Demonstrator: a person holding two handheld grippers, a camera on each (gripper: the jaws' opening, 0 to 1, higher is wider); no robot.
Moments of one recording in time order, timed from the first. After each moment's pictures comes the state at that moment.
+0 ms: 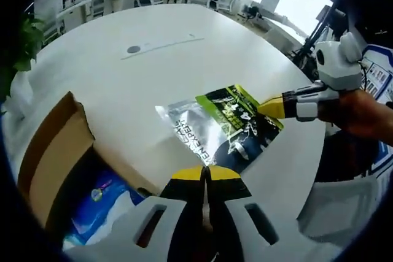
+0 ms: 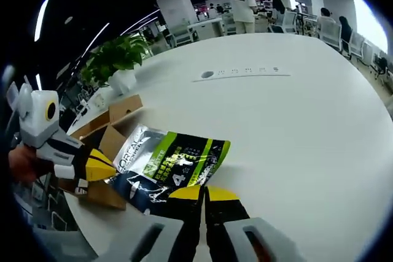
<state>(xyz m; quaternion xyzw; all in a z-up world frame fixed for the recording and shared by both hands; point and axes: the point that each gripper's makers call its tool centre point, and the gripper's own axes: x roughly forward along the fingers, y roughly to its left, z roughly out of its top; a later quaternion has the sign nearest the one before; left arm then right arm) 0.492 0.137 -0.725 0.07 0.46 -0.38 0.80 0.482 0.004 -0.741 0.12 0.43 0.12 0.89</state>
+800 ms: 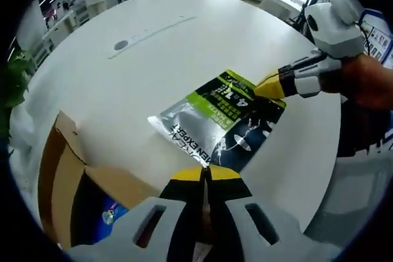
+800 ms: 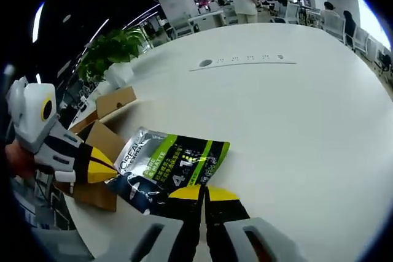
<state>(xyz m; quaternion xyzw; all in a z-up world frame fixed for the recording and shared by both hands) 0.499 0.135 -0.753 0.19 0.48 -0.39 0.76 0.495 0.006 -0.769 0.12 0.45 0.13 0.88</state>
